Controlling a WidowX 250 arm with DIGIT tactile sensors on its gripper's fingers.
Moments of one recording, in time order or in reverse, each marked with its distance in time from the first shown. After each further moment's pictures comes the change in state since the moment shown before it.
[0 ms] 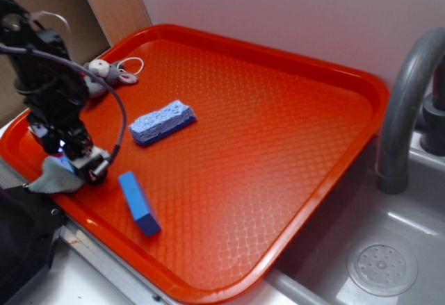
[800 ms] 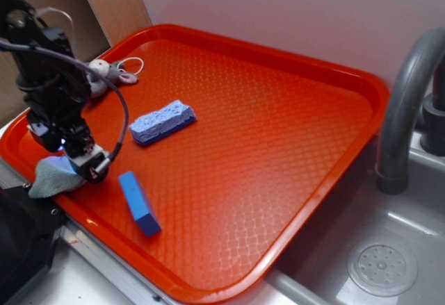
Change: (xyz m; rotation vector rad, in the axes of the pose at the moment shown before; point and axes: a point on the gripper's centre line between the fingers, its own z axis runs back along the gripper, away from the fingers) arm -0.006 -0.003 0.021 -0.003 -0.030 0.055
